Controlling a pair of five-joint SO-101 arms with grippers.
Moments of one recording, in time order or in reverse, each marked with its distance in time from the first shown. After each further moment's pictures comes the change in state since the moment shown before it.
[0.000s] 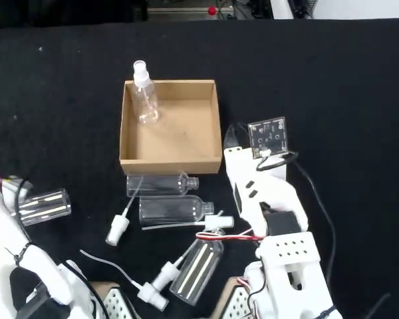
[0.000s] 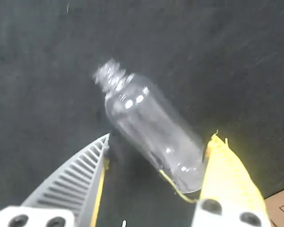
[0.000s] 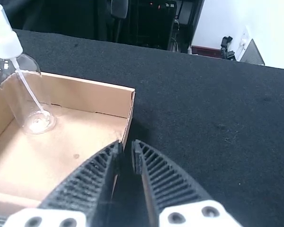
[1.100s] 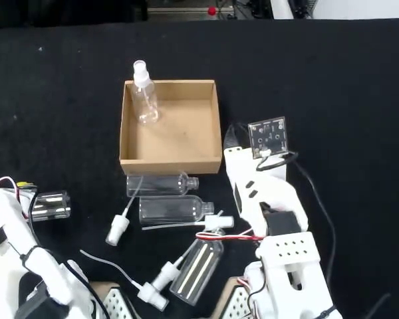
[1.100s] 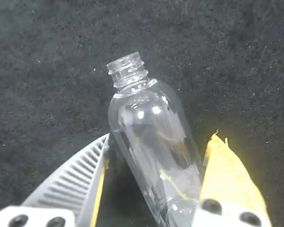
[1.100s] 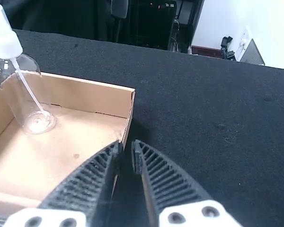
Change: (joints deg) left arm 1.6 1.8 14.5 -20.7 8.4; right arm 0.0 0.0 0.0 0.0 0.0
